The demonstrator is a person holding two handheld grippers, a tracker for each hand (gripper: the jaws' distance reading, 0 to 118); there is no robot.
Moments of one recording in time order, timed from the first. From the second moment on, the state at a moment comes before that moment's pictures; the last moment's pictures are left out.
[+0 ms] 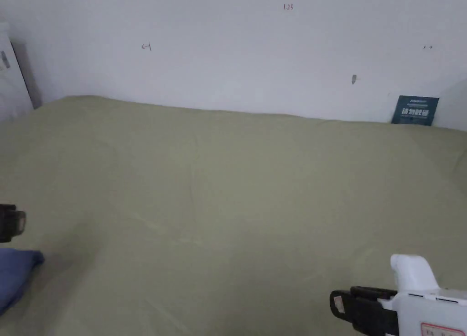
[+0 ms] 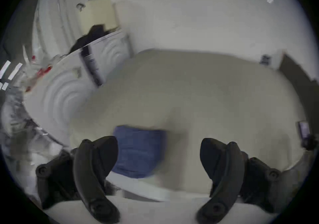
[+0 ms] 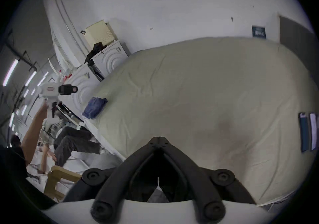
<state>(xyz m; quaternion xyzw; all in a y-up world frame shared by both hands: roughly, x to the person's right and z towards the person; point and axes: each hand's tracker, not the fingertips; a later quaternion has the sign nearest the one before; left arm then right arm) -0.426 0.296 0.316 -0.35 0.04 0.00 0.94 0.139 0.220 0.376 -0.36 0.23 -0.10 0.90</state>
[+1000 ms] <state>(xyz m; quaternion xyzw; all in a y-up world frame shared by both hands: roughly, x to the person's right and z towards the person) -0.198 0.299 0.368 -0.09 -0.01 0.01 1.00 0.129 0.281 0.401 -0.09 -0.04 0.04 0.99</state>
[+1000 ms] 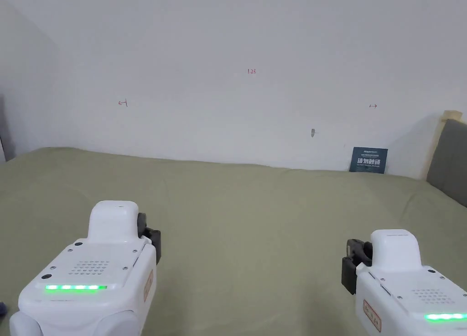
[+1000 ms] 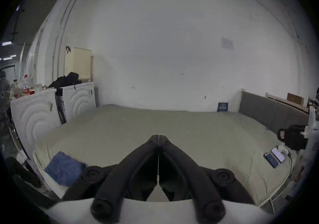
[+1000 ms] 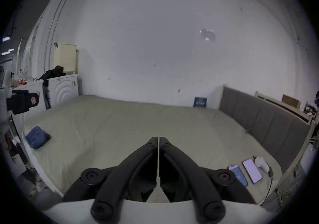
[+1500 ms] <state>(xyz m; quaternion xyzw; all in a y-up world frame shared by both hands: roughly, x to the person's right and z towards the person) -0.186 0.278 0.372 -0.04 -0.06 0.03 1.00 0.136 0.264 0.403 -0.04 -0.07 0.01 1.00</state>
